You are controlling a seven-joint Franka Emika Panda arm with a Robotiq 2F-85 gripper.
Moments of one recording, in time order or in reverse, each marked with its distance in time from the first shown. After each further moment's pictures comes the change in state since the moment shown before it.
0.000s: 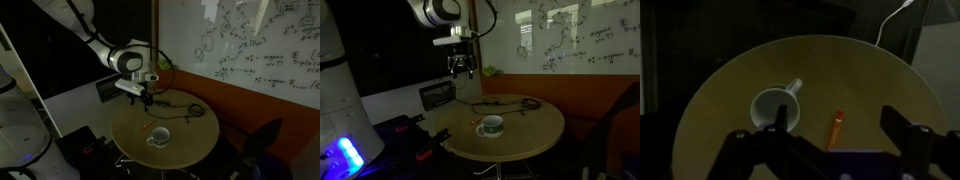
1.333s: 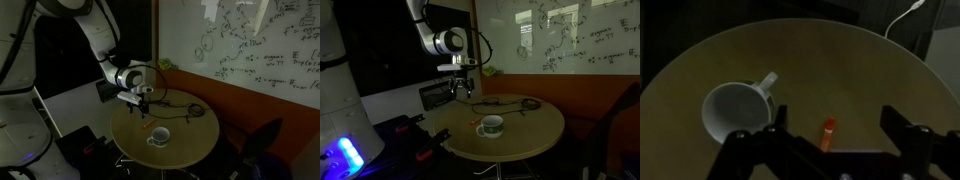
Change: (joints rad) arm 0.049 0.404 0.092 0.172 -0.109 0.172 0.208
